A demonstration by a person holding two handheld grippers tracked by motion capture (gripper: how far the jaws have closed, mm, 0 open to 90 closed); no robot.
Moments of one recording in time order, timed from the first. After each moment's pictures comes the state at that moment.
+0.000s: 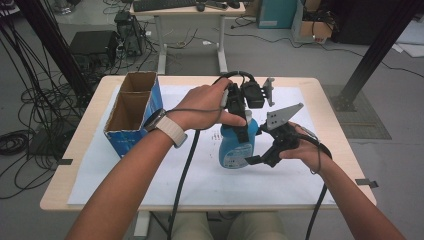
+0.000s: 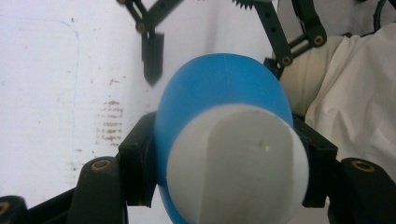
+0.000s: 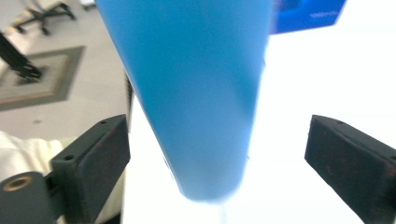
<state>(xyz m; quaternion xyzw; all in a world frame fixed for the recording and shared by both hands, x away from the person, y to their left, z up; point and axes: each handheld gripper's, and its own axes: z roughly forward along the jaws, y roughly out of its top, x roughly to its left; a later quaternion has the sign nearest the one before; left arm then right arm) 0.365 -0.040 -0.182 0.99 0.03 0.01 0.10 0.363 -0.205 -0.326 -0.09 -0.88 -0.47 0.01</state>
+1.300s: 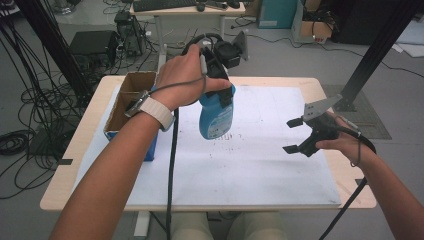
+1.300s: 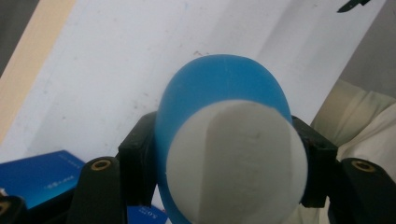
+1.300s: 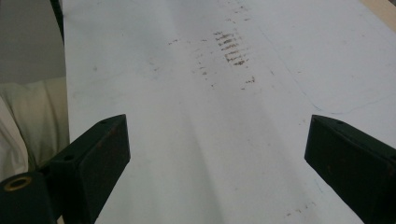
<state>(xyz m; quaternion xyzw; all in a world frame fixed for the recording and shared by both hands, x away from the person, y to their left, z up) 0.395 0.009 -0.123 0.96 0.24 0.08 0.11 0.377 -0.297 -0.307 -0.14 -0.91 -0.38 -0.07</state>
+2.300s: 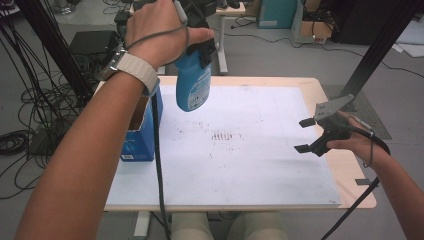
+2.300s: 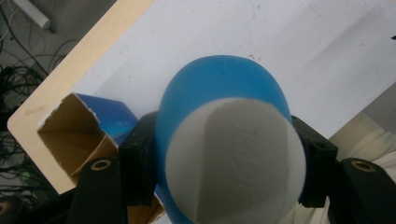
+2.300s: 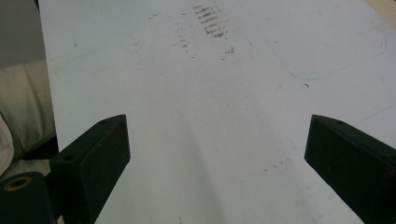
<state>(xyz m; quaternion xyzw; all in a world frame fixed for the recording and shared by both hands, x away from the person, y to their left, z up) 0.401 0.048 -0.041 0.91 0.38 0.12 0.10 0.377 -0.326 -0.306 -0.16 -0.92 -0.35 -0.09</state>
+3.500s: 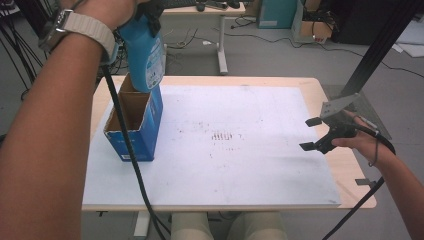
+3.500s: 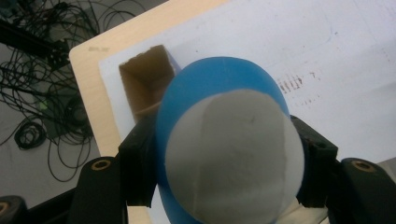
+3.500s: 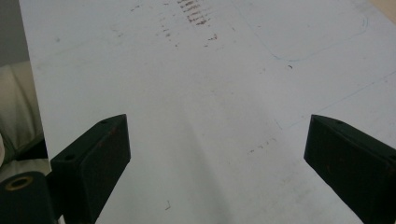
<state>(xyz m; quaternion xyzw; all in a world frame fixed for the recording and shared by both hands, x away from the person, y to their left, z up) 0.409 0.132 0.004 0.81 0.55 0.16 0.11 0.383 -0.344 -0.310 -0.19 -0.92 -0.34 -0.09</state>
